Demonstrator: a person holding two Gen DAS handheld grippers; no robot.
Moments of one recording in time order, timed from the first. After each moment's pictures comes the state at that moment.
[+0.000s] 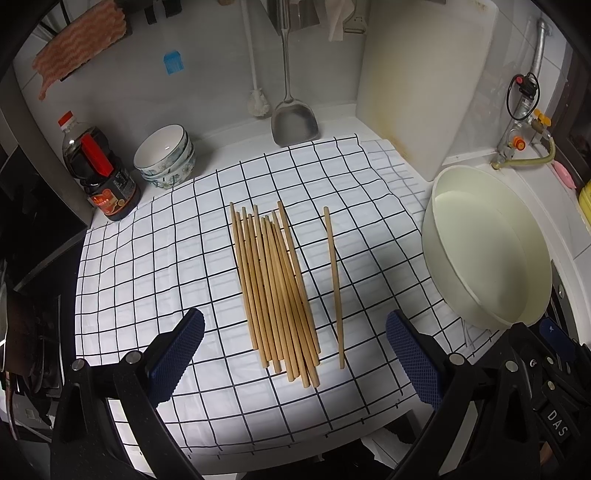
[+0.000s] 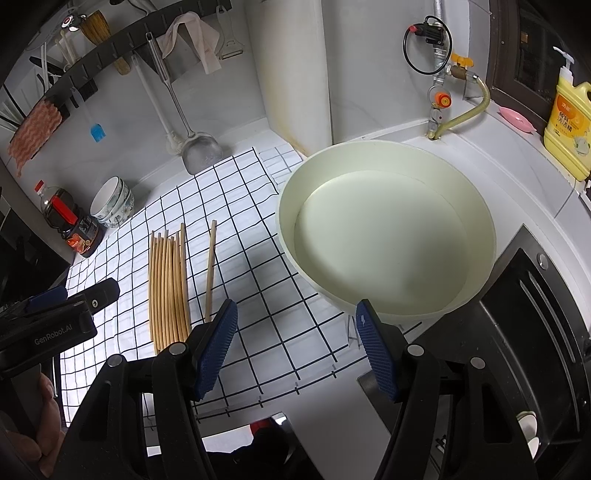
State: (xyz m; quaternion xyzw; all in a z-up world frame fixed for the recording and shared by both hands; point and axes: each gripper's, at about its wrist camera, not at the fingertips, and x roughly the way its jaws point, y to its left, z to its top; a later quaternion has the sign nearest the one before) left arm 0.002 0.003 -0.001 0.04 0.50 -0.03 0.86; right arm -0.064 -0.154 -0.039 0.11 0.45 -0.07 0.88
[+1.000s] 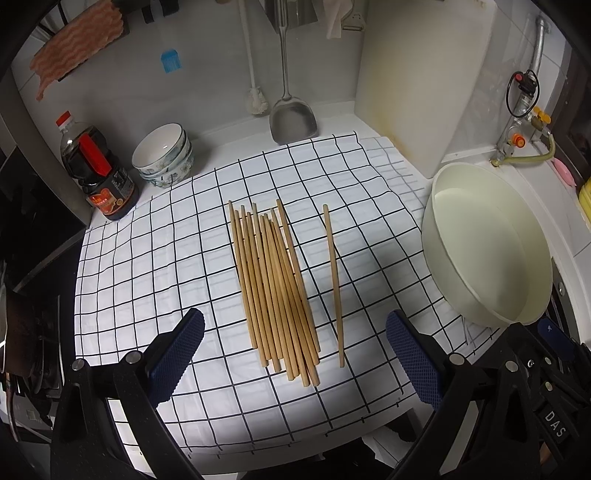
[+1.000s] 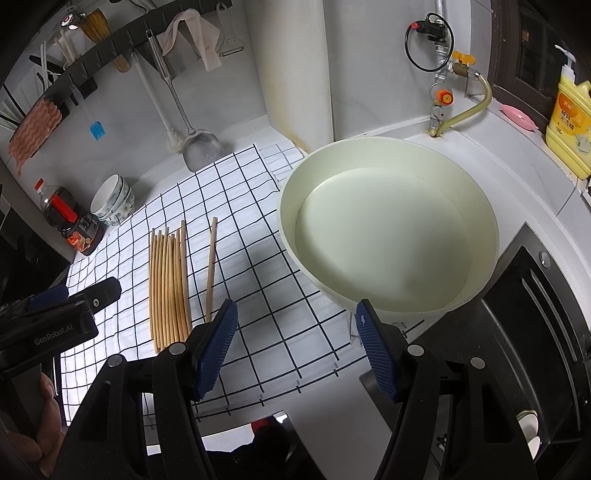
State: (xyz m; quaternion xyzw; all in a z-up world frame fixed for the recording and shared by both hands) left arm 0.002 0.005 -0.001 0.04 0.50 -0.03 0.86; right arm -0.063 -0.147 -0.044 0.11 0.45 -0.06 0.88
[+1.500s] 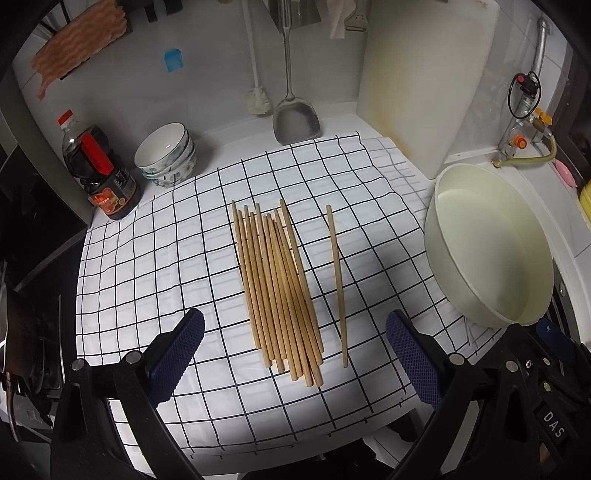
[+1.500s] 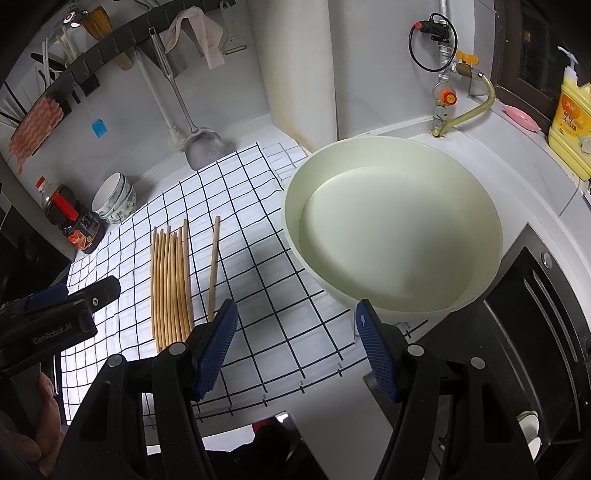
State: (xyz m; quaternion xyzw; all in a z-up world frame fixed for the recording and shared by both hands) left arm 0.001 0.010 -0.007 0.04 0.50 -0.02 0.86; right arm -0.061 -0.149 -0.043 0.11 0.45 -0.06 0.88
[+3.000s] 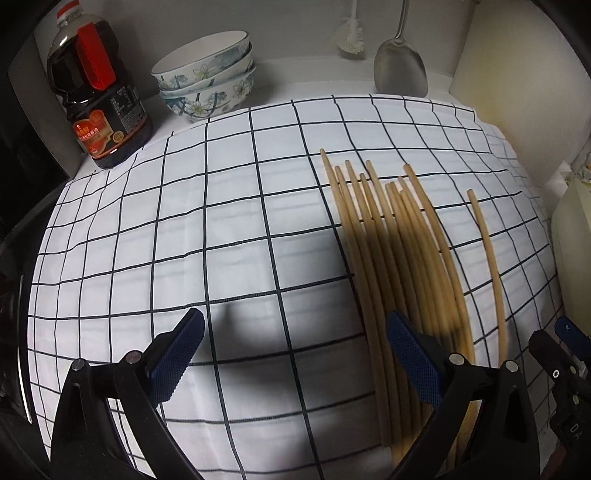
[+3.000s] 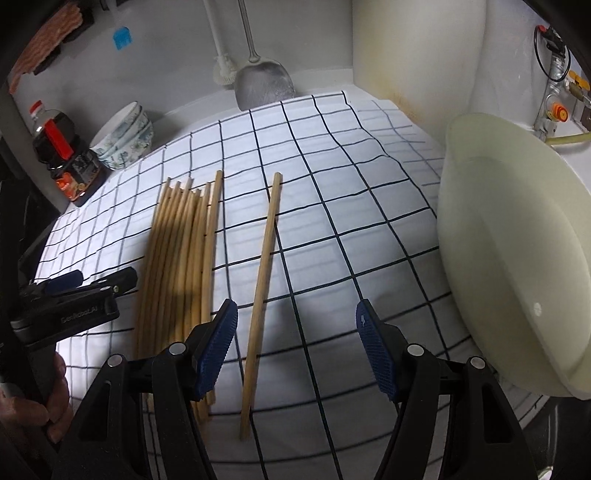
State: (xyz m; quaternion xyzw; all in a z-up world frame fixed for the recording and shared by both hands) left arm 0.089 0.122 -0.155 0.00 0.52 0.03 0.85; right arm 0.052 -0.060 -0.158 0.05 0.48 0.01 0.88
